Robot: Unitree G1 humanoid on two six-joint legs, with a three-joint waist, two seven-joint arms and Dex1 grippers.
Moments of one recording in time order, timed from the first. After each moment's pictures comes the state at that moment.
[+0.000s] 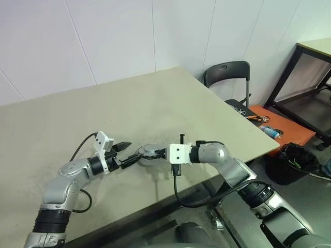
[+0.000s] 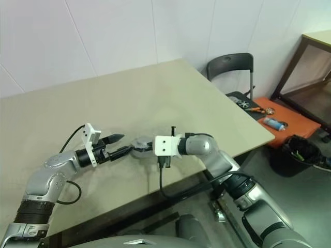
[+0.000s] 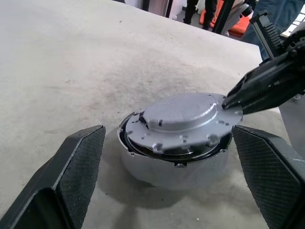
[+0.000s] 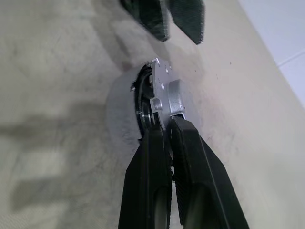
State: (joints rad) left arm -0.14 0.52 0.06 -0.02 -0.51 0.45 -0.88; right arm -0.51 -0.47 0.56 0.10 -0.17 -0.07 0.82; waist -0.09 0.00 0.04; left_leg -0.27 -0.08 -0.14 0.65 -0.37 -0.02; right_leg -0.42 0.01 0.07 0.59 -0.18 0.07
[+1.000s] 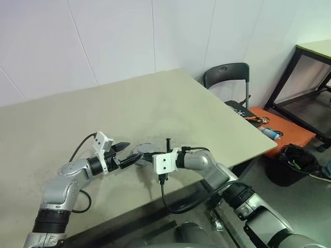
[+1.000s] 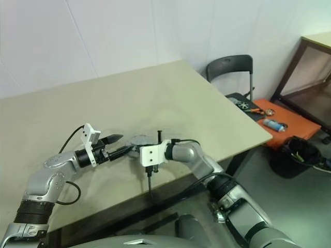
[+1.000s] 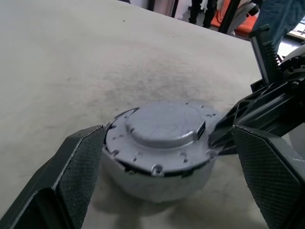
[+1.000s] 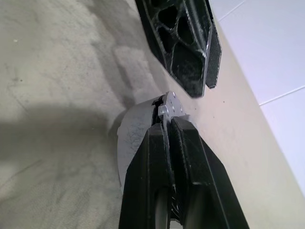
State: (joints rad) left arm -0.13 0.52 0.07 -0.01 -0.50 0.45 -0.87; right arm -0.50 -0.32 0.57 0.28 -0.33 -0.30 0.68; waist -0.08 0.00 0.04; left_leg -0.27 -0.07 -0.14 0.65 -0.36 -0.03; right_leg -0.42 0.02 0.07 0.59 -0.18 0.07
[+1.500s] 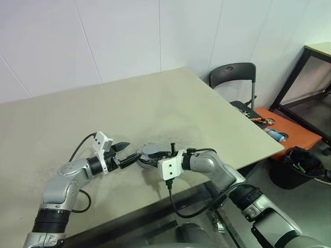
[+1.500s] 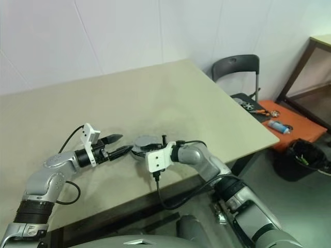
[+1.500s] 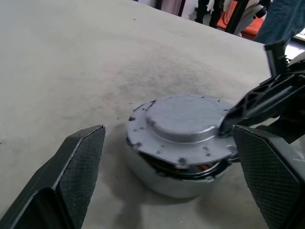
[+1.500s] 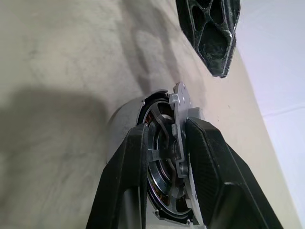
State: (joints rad) left arm -0.14 0.52 0.07 -0.01 -0.50 0.45 -0.87; right arm -0.50 -0.40 0.57 0.24 -0.38 -0.39 0.72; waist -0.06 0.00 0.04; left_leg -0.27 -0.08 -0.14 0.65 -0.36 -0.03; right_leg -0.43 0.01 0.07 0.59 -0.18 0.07
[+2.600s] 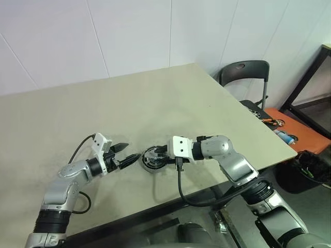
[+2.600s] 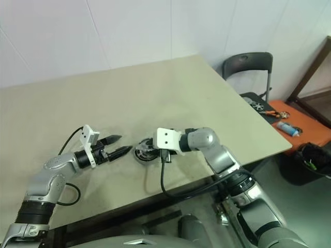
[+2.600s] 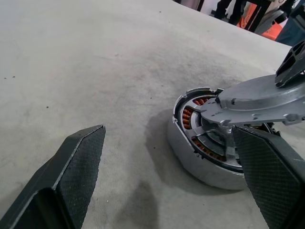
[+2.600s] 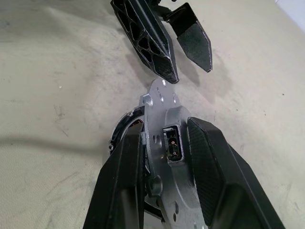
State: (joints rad) left arm -0.14 0.51 0.07 0.04 -0.49 0.41 -0.87; right arm -0.53 -0.42 0.44 0.01 -0.02 0.16 1.07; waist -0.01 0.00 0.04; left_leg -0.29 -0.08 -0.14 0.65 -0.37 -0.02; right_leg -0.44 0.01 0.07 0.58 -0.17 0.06
